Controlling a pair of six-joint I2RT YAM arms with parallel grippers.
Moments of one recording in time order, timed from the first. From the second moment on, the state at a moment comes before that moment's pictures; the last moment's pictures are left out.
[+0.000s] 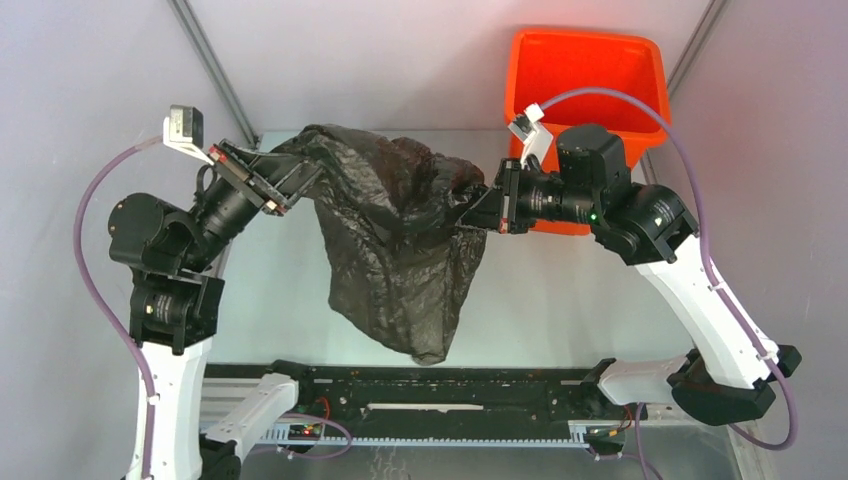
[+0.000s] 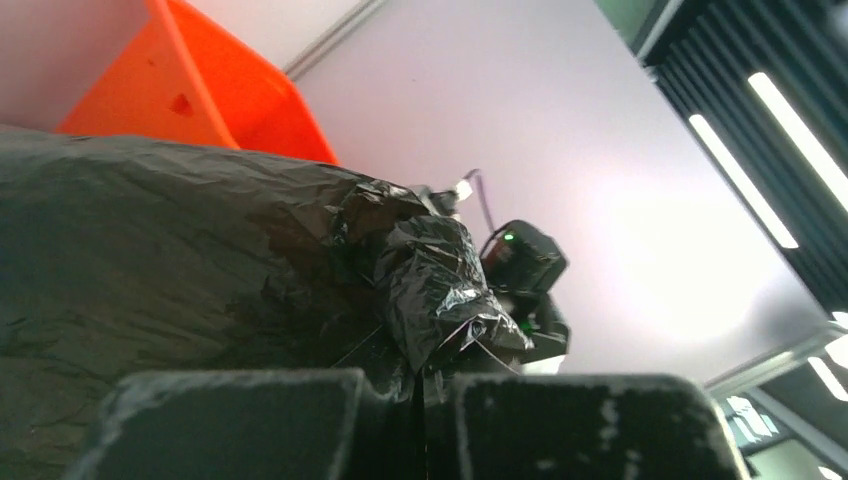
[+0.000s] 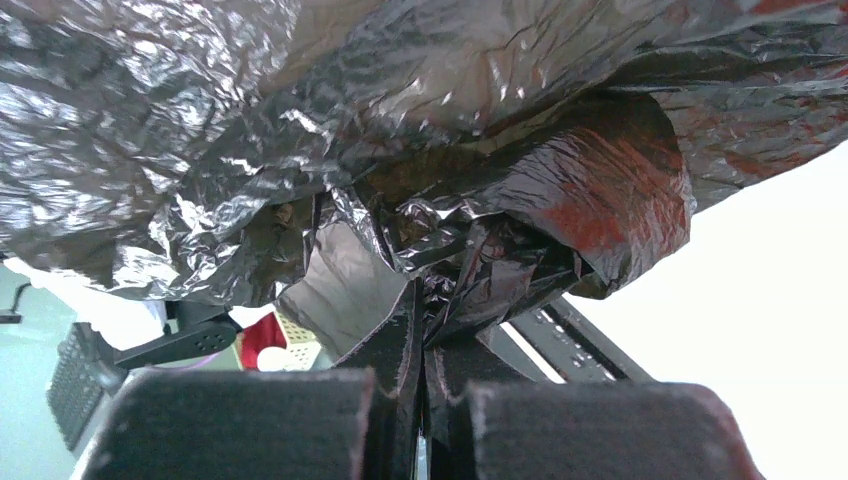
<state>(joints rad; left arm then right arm) -0.17 0.85 1.49 -0.34 0.55 -1.14 0.74 1.29 1.81 -0.94 -0.34 0.67</state>
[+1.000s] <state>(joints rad) -0.70 1.24 1.66 -0.15 0.26 -1.20 0.82 1.08 1.62 -0.44 -0.25 0.82</state>
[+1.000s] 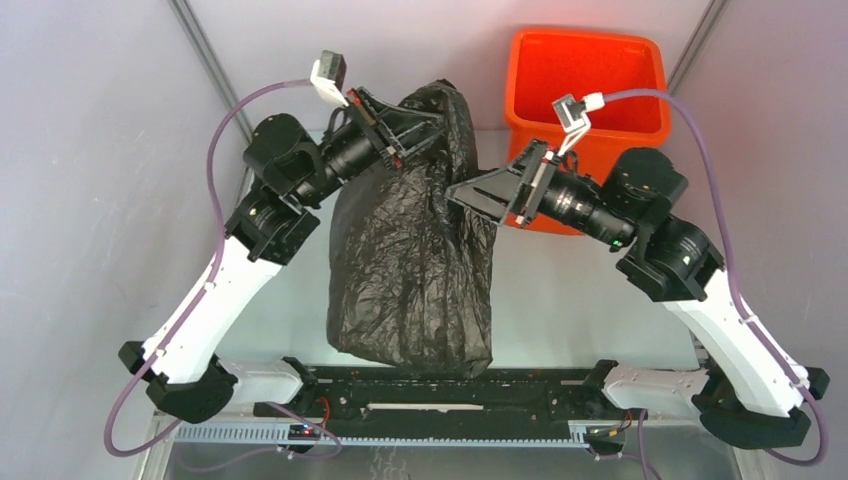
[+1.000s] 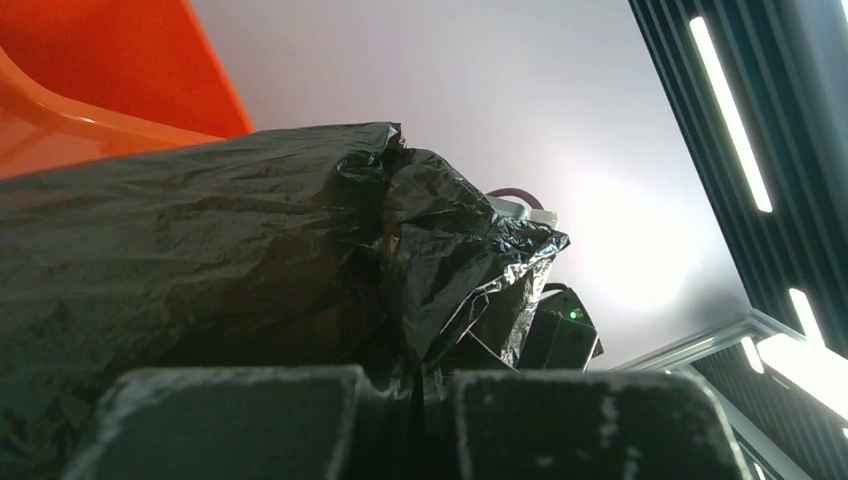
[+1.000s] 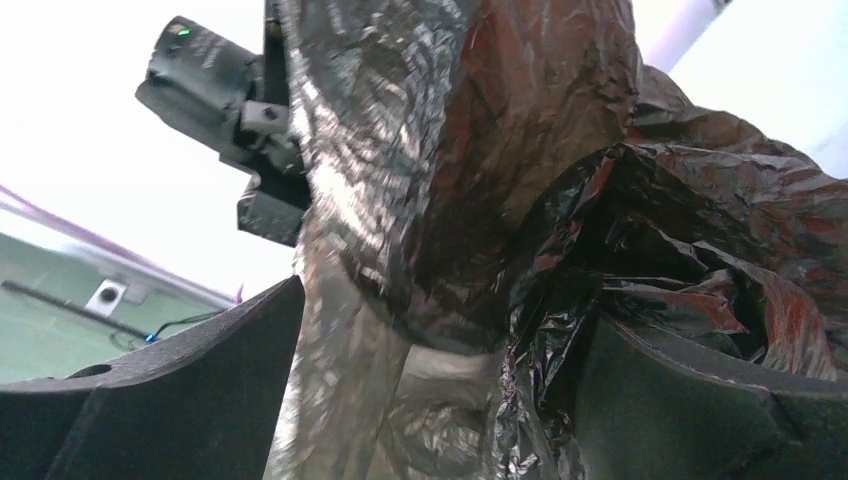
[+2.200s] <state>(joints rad) -0.79 1.03 1.71 -0.43 0.08 -0.83 0.56 1.22 1.90 -0.60 -0.02 0.73</state>
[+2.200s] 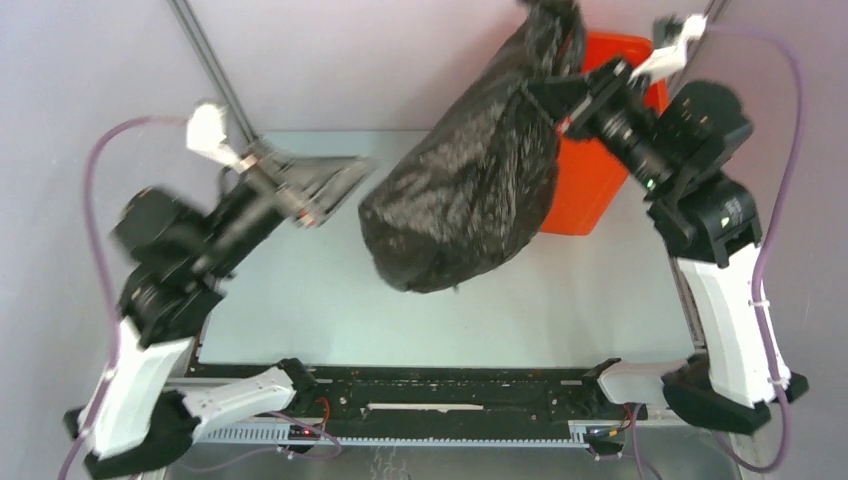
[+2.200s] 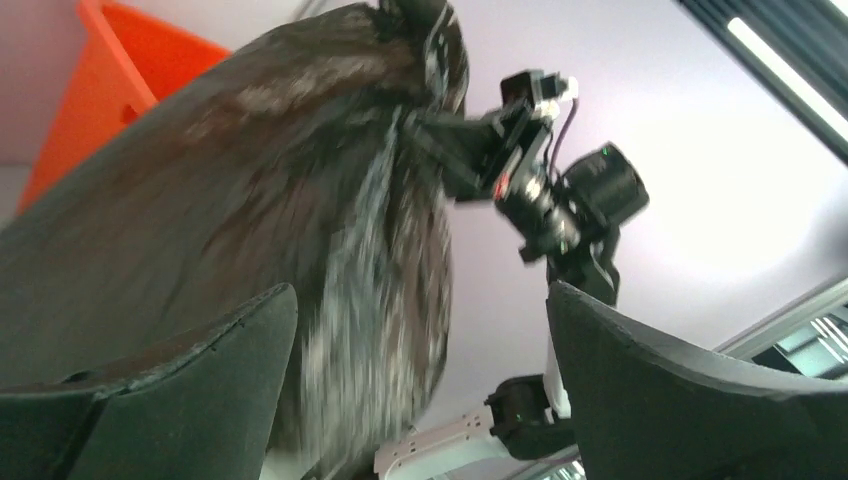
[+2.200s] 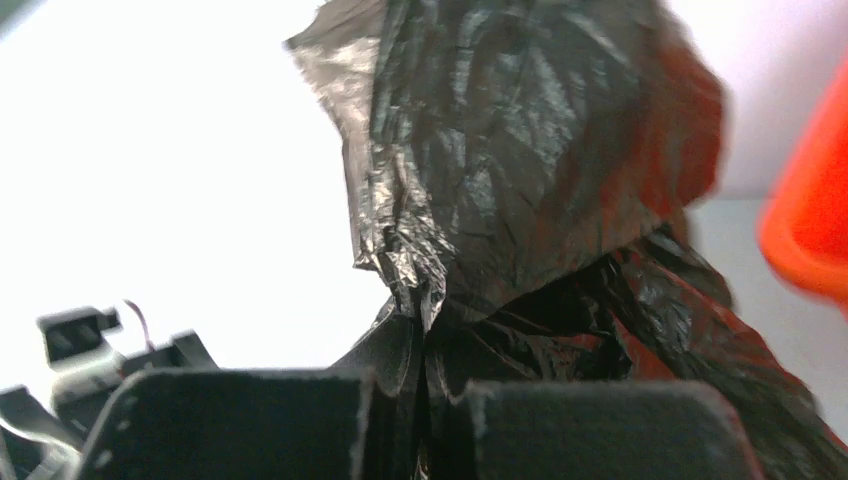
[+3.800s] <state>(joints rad) -0.71 2.05 2.34 -0.33 -0.02 -0.86 0.17 0.75 1.96 -1.18 0.00 0.58</state>
